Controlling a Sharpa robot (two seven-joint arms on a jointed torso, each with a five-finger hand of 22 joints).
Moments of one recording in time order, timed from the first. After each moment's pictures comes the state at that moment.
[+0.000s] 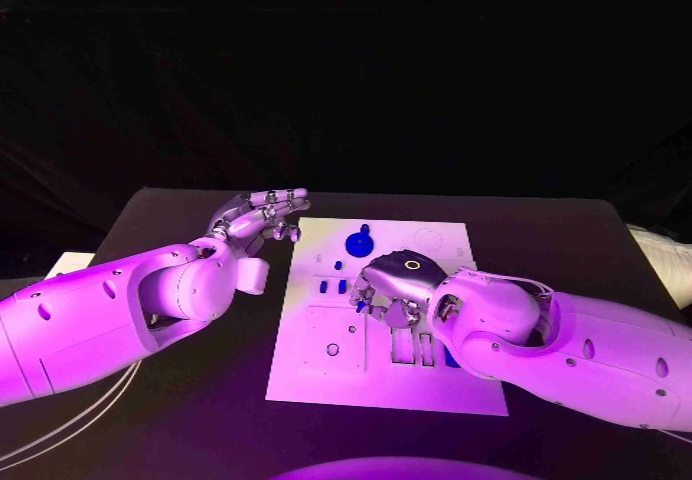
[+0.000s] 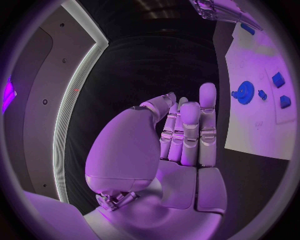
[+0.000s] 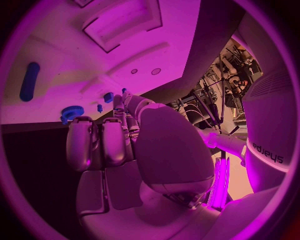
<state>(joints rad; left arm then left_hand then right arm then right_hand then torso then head) 1.13 -0.87 0.00 1.57 0.11 -0.32 0.40 1.39 -0.14 0.48 -0.01 0.14 1.03 0.18 0.12 0.07 1.16 0.11 0.15 0.08 1.29 0.01 1.11 0.60 0.16 1.22 0.11 0.64 0.94 1.02 -0.78 0.03 1.79 -1.83 -0.19 -0.25 1.49 -0.10 0.50 0.10 0.05 1.18 0.12 0.06 0.13 1.26 0.05 0.06 0.06 1.47 -0.03 1.28 1.15 0.08 1.37 0.08 1.39 1.30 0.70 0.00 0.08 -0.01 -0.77</state>
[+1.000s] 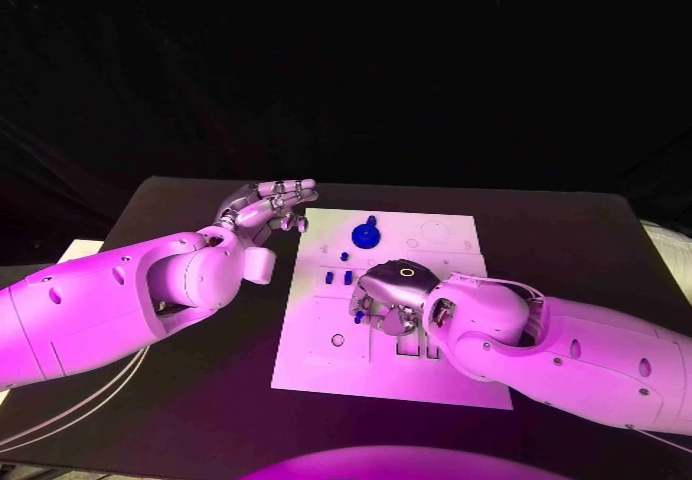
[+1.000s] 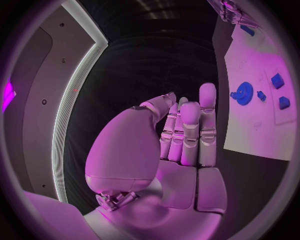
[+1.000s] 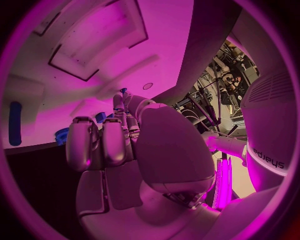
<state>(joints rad) 1.13 -0.87 0.00 1.57 0.11 -0.32 0.39 1.39 -0.14 0.47 -0.01 0.14 1.02 0.19 0.12 0.07 1.16 0.11 0.16 0.08 1.29 0.02 1.11 0.60 0.16 1.22 0.12 0.64 0.94 0.99 -0.73 0.02 1.74 -1.80 -0.14 -0.22 1.48 -0.11 0.50 0.10 0.05 1.18 0.12 0.06 0.13 1.26 0.06 0.06 0.06 1.47 -0.03 1.28 1.15 0.08 1.37 0.08 1.39 1.30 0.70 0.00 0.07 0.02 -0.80</state>
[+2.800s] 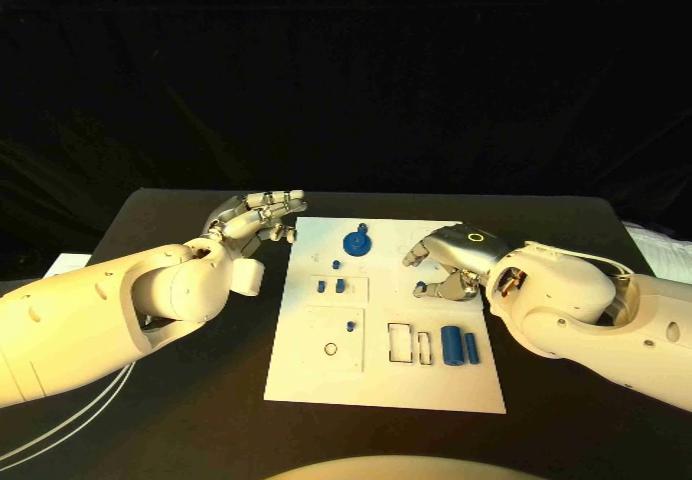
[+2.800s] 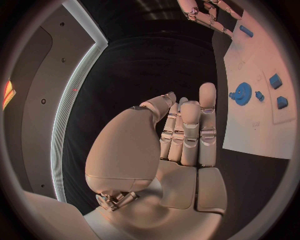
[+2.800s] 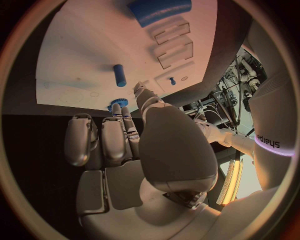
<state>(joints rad) 1.13 -0.88 0.00 1.58 0.12 -0.30 0.38 1.39 -0.14 0.47 -0.01 0.14 1.02 0.19 0.12 0.07 1.15 0.11 0.16 0.08 1.29 0.02 1.11 0.60 0.16 1.22 0.12 0.64 0.94 1.08 -0.99 0.05 1.84 -1.82 -0.18 -0.32 1.42 -0.16 0.21 0.14 0.06 0.99 0.12 0.06 0.07 0.96 0.08 0.08 0.06 1.47 -0.02 1.27 1.10 0.08 1.34 0.09 1.35 1.25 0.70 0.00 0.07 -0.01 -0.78</state>
